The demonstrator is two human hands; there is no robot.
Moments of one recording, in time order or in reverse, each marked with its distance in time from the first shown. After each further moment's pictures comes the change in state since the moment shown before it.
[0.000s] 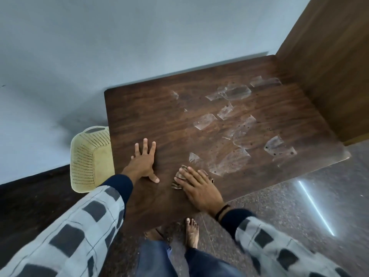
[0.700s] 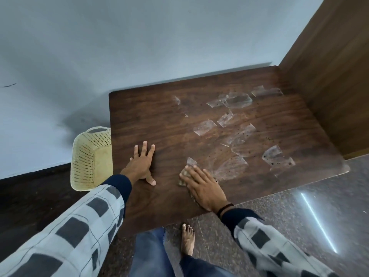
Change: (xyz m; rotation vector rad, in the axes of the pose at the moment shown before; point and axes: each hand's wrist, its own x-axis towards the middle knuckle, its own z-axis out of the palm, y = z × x) left_hand -0.008 0.004 -0.002 -0.034 0.036 -0.015; right_hand 0.002 0.035 -0.007 -0.006 0.056 -0.026
